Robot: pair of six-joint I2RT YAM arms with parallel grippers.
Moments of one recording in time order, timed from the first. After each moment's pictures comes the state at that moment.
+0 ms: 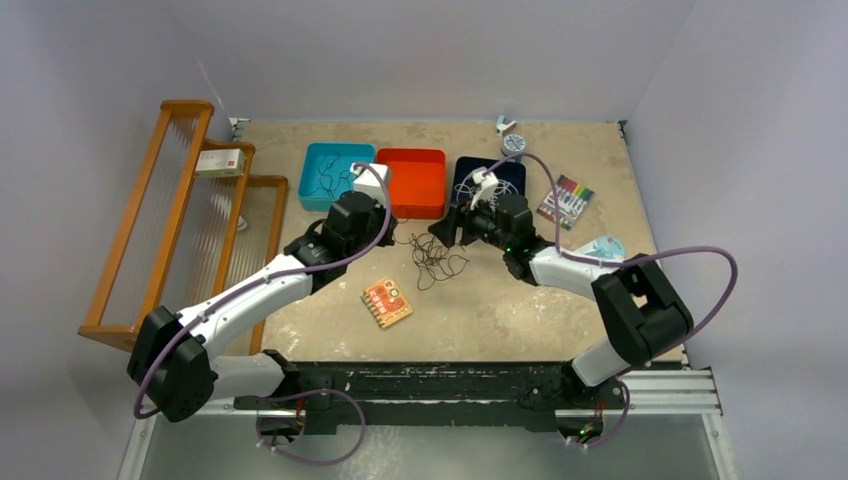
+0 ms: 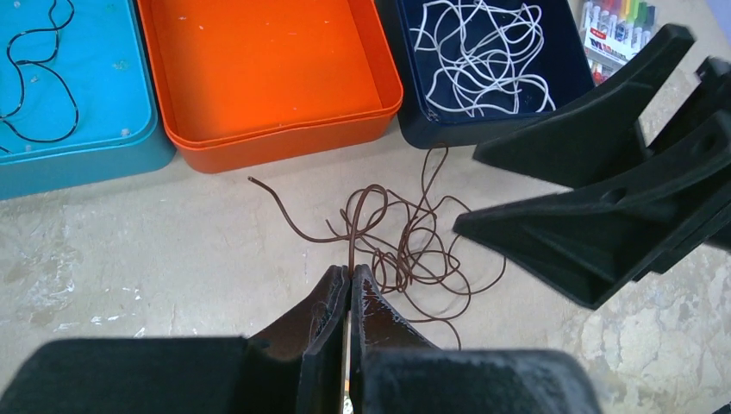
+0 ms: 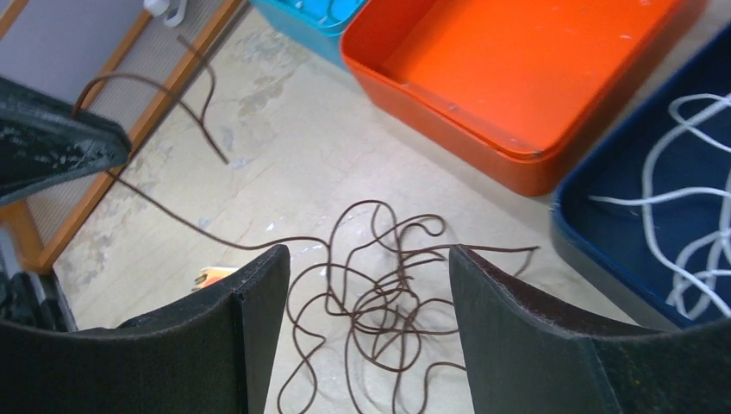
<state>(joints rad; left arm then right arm) -0.68 1.24 0.88 -0.10 -0.21 -0.35 0.51 1.53 0.72 0.53 -0.30 0.35</state>
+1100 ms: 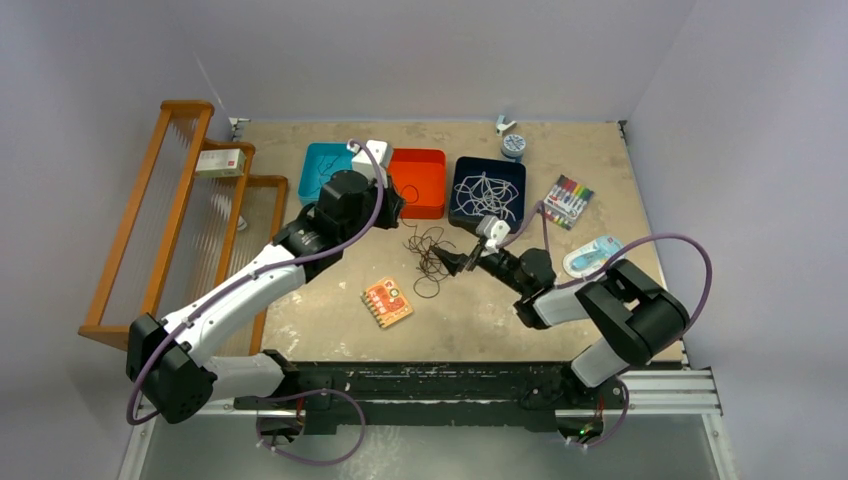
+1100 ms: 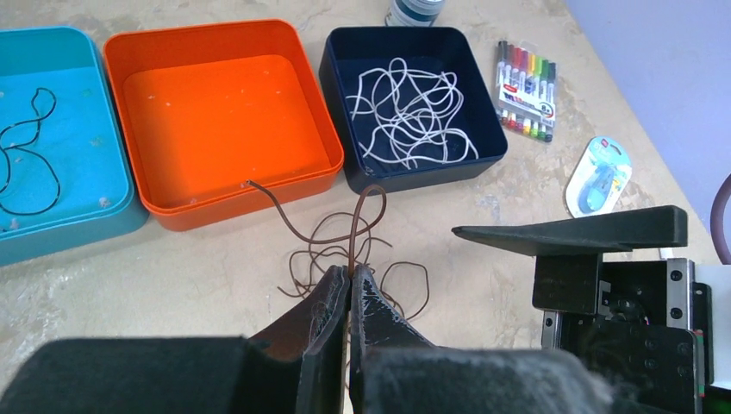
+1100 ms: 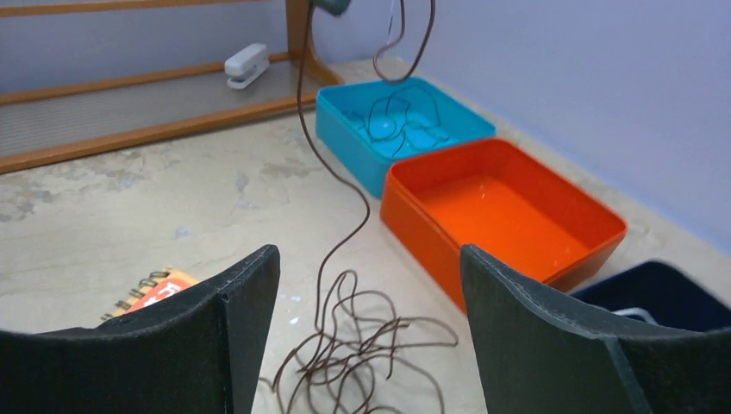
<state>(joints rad) -0.68 1.23 1.06 -0.18 -0.14 -0.35 0.61 1.56 0.33 1.42 -0.34 -0.02</state>
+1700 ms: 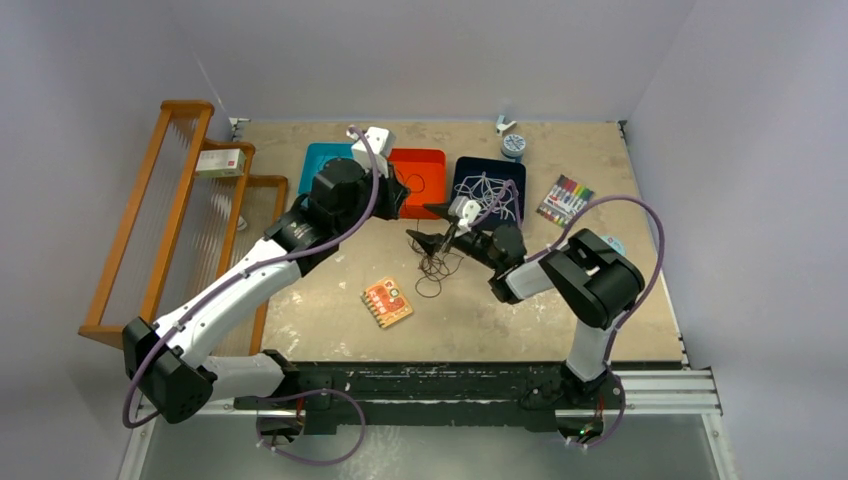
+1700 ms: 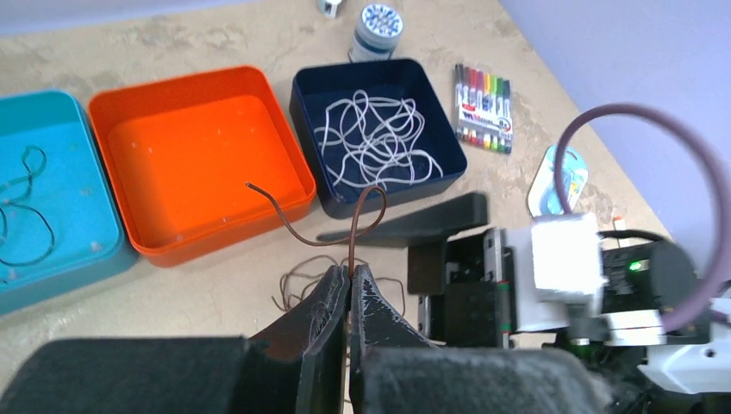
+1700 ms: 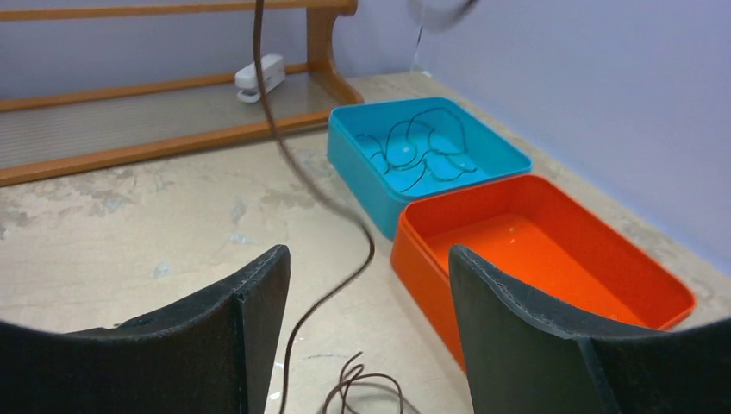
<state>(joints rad) -0.68 1.23 1.15 -0.23 -0.07 -0.32 0.63 1.81 0.60 1.44 -0.41 -0.03</state>
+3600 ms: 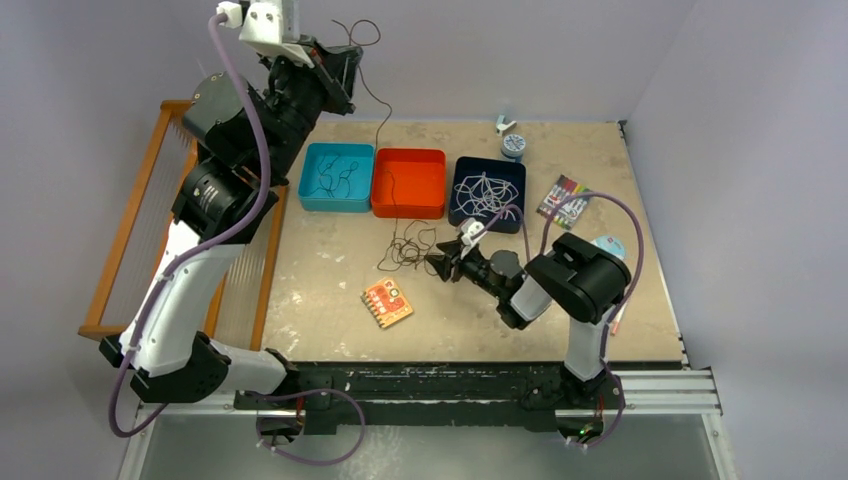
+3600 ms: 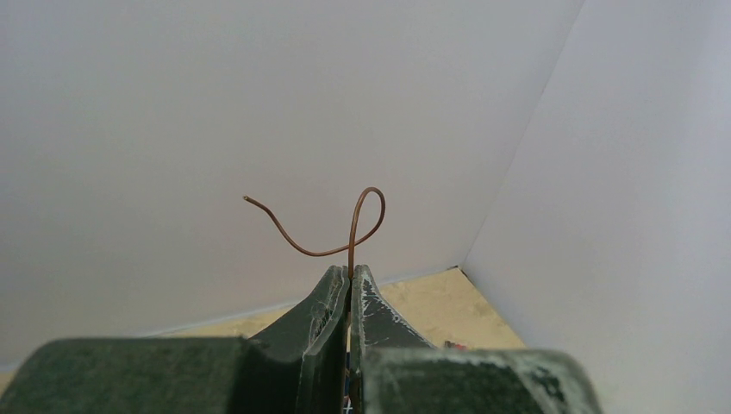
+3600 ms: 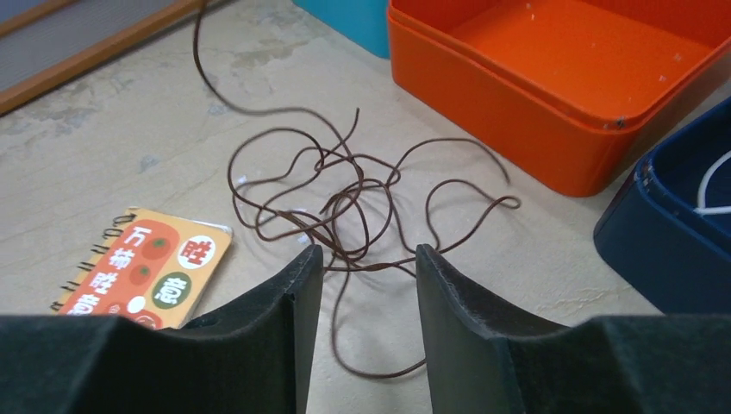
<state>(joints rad) -0.68 1.35 2.02 -0.38 -0.27 -0.14 0.68 1.93 0.42 1.44 -0.17 0.13</state>
